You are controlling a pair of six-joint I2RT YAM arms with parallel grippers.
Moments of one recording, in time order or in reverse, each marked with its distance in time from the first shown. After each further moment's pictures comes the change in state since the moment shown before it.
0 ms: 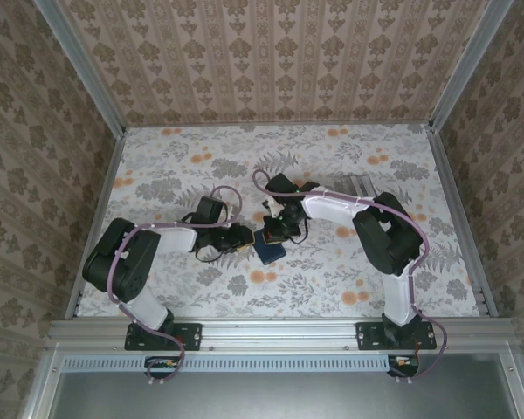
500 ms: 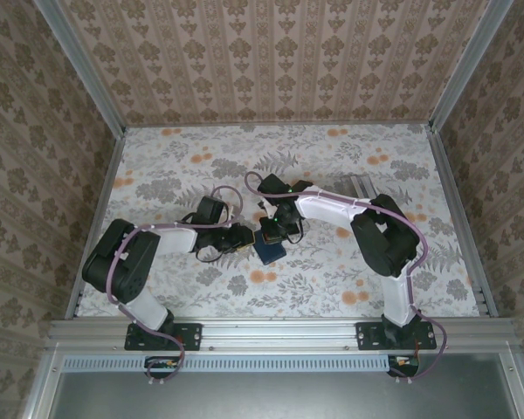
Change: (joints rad) left arm -0.020 -0.005 0.004 -0.015 -0.019 0.006; right arm 0.056 0.015 0.086 -0.117 0.122 -0.035
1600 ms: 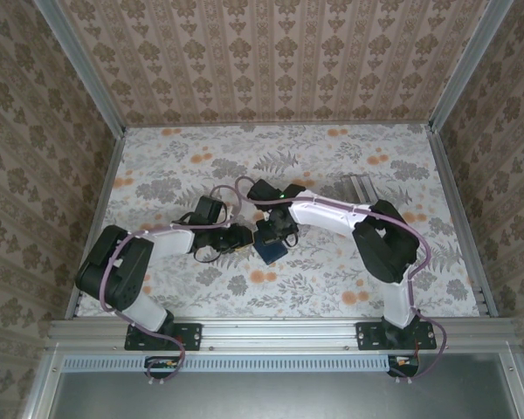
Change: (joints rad) left arm 0.000 -0.060 0.000 -0.065 0.000 0.024; right arm 0.061 -0.033 0.023 -0.053 0.233 0.003
